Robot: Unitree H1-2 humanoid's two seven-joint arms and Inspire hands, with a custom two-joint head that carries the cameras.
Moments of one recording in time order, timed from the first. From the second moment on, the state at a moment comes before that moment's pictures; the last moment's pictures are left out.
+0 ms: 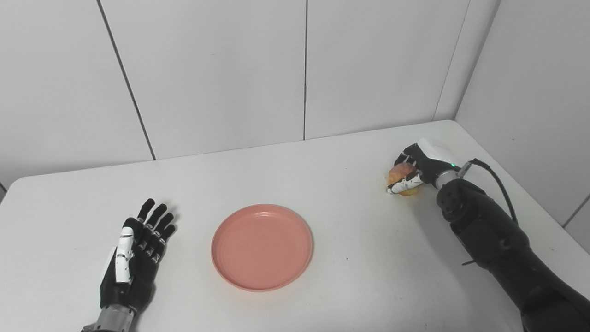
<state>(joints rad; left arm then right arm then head) -0.25 0.12 0.12 0.23 -0.41 0.05 -0.29 -0.66 -0.56 0.22 0.57 -0.57 0.26 0.07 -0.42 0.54</state>
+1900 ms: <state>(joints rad) -0.11 0.00 0.02 0.06 -0.14 -0.04 -0.12 -0.61 -0.39 0.36 -0.16 -0.71 0.41 0.45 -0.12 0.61</state>
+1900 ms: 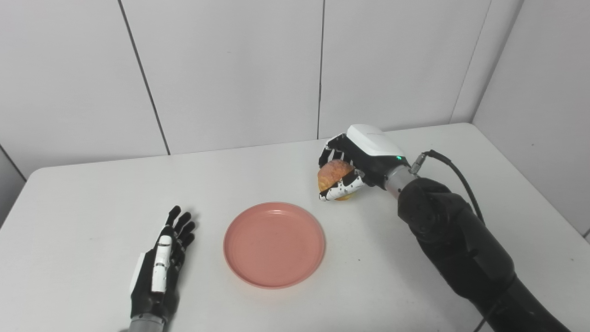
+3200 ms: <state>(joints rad) -0.08 -0.09 -0.06 0.03 0.03 -0.09 0.00 -0.63 -0.18 0.52 0.14 -0.73 0.28 0.39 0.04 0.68</state>
